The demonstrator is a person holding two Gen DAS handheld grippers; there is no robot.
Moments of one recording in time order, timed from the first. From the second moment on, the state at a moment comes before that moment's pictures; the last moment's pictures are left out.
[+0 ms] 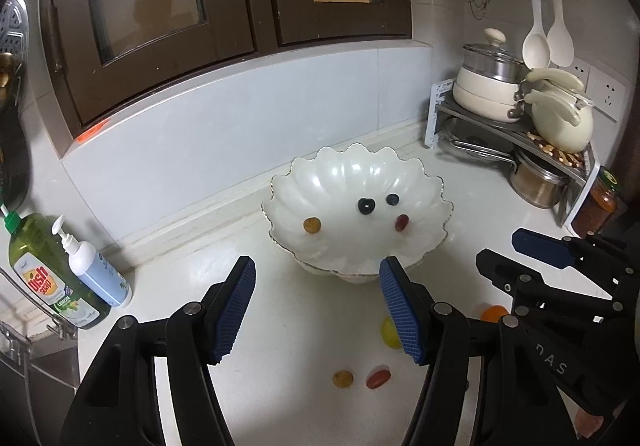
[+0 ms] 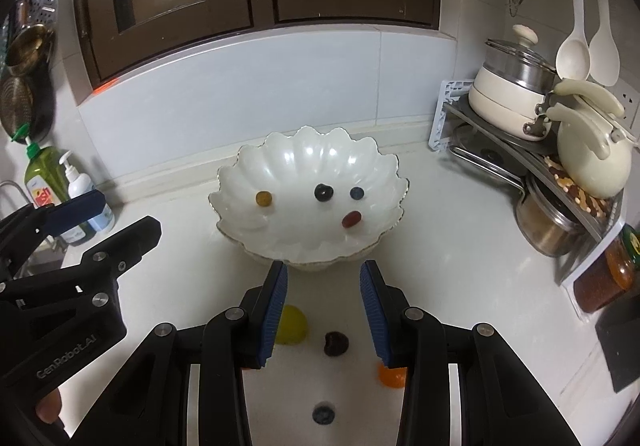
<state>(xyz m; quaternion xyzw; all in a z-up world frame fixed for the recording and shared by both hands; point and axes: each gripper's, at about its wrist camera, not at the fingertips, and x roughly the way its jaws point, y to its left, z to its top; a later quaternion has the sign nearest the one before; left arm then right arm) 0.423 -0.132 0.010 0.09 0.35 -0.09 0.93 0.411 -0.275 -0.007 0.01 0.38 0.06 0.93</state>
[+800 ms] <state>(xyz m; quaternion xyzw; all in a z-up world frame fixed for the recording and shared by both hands) 0.372 -0.125 -0.031 0.08 0.40 -0.11 0.91 0.360 -0.284 -0.041 0.02 0.41 0.04 0.91</state>
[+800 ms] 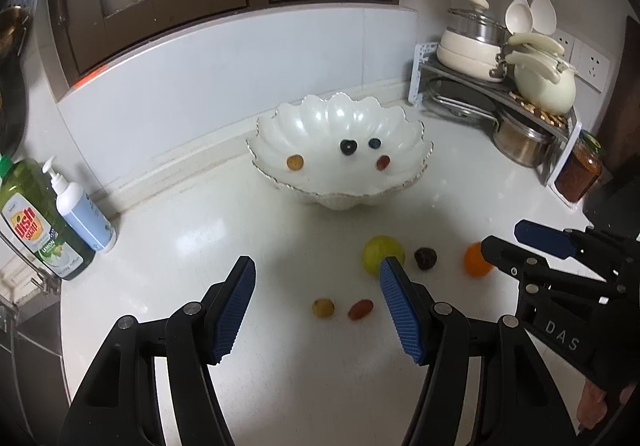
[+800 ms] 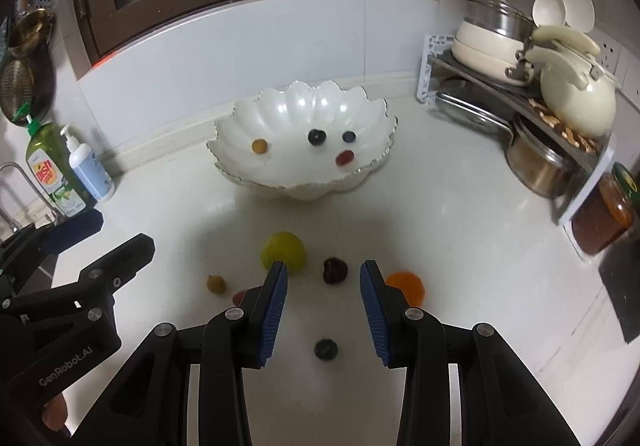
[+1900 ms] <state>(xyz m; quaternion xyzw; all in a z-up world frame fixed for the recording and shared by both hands) 0.356 -0.103 -0.084 0.11 0.39 -0.10 0.91 0.324 -0.273 -0.097 0.06 0.40 -0.04 0.91</state>
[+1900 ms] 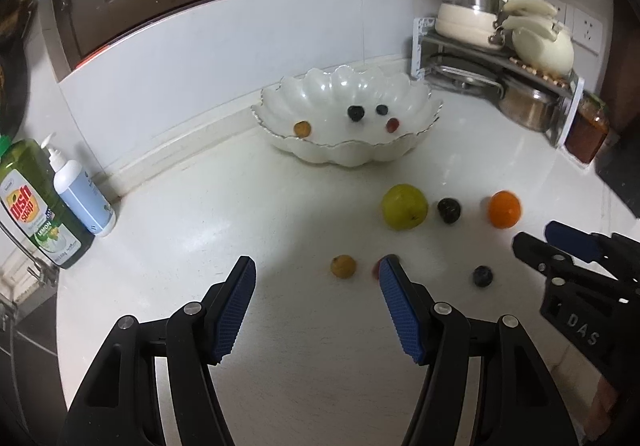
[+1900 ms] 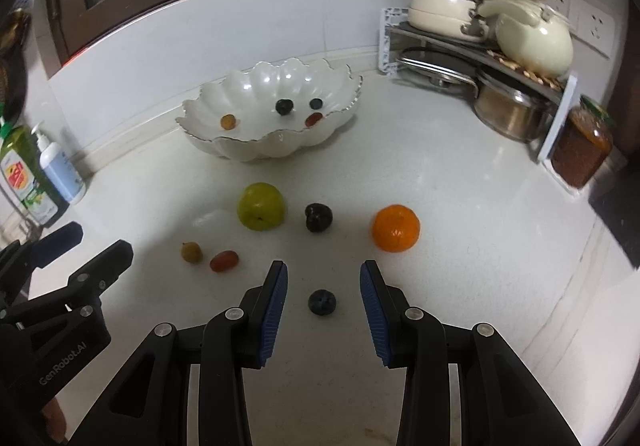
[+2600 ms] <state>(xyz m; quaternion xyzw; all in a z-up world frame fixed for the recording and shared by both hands) 0.396 -0.101 -0.132 0.09 0.42 -0.14 0.89 0.340 -0.263 -0.148 0.09 0.45 -0.08 0.89</state>
